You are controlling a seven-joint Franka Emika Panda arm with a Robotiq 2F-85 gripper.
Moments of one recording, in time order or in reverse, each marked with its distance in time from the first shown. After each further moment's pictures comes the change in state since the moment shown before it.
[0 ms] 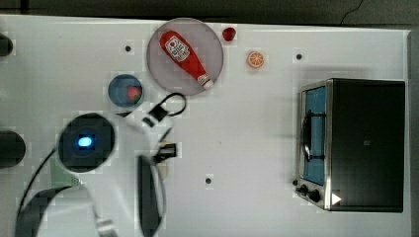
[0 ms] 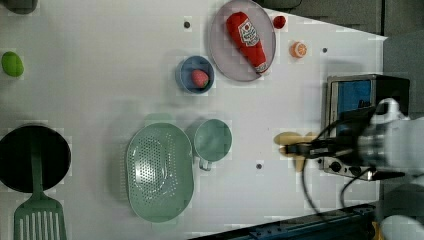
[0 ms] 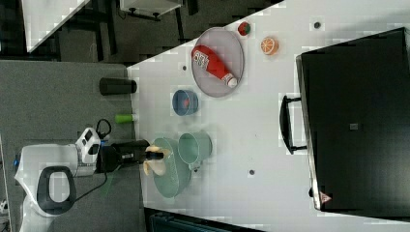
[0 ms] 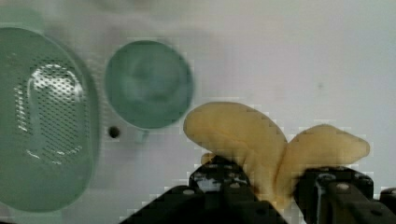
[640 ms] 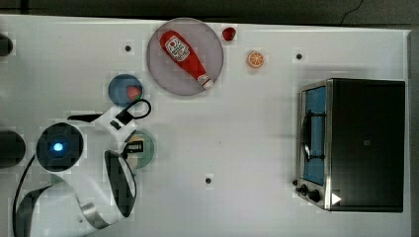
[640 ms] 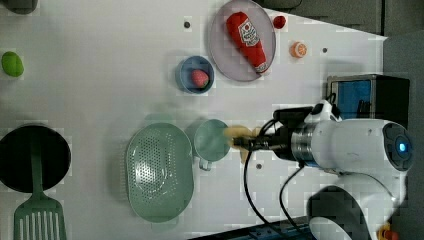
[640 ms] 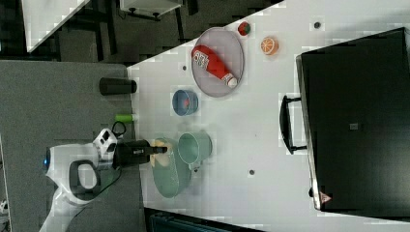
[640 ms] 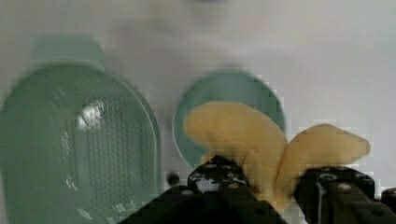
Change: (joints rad) arm 0.035 0.186 0.101 -0.062 0.019 0.364 0.170
